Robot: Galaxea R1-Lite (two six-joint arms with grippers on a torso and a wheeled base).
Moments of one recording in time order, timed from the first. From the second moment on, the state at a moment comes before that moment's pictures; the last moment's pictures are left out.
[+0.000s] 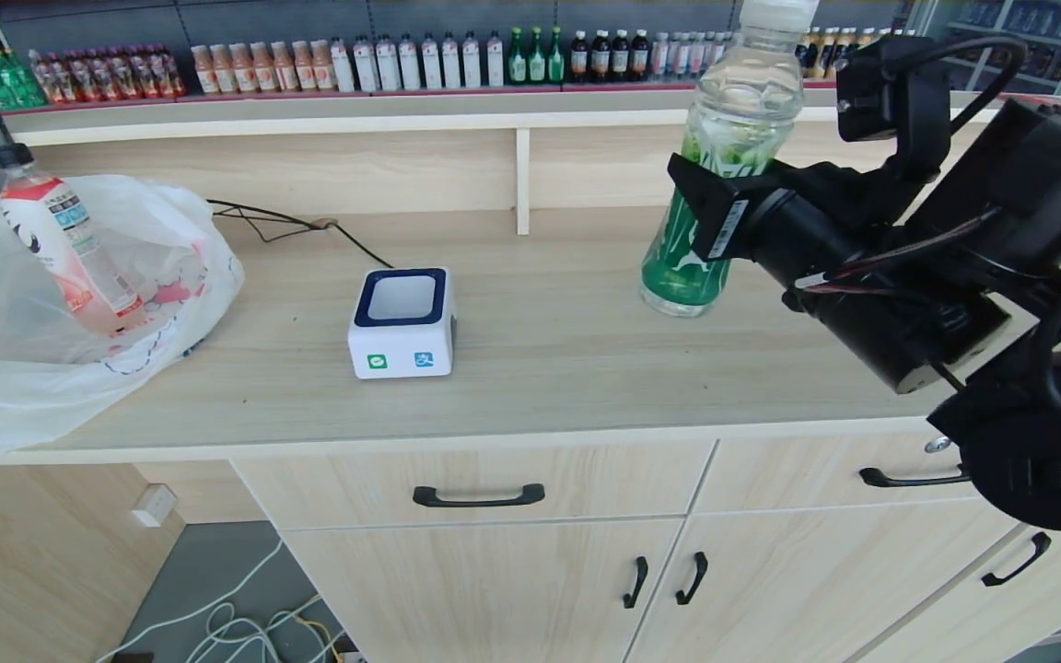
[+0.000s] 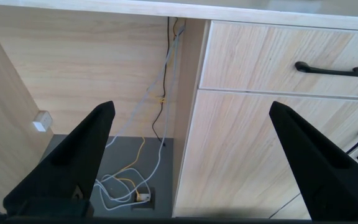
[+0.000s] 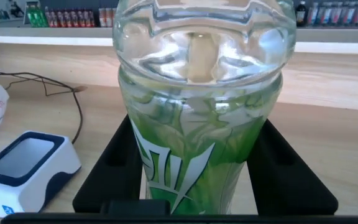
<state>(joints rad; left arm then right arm) 0.00 0.00 0.00 0.00 0.00 0.00 0.61 1.73 -1.03 -1.06 -0.24 -0.11</state>
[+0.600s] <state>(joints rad) 0.00 0.00 0.00 0.00 0.00 0.00 0.69 1.53 -0.81 -1.06 -0.24 -0.01</state>
